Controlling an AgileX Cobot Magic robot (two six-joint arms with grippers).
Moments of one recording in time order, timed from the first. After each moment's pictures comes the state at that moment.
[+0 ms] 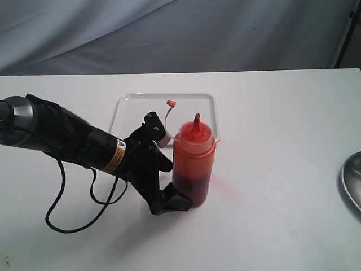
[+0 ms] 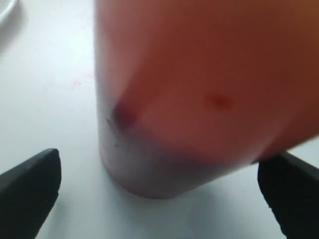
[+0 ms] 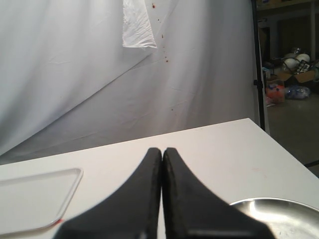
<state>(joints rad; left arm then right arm) -0.45 2.05 -1.01 1.75 -0.65 -1.27 -0.06 0.00 0.00 -0.04 0.08 0.21</state>
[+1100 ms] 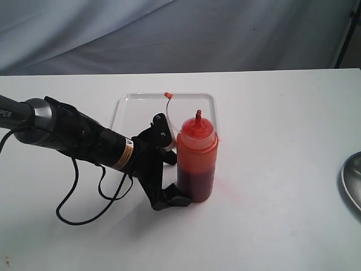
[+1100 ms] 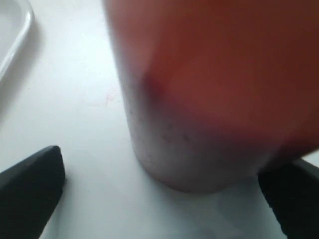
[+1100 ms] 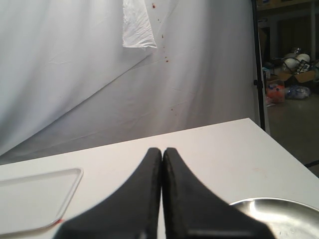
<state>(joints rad) -0.45 2.15 -1.09 1.72 -0.61 -1.06 -0.06 0.00 0.00 -0.04 0.08 0.21</state>
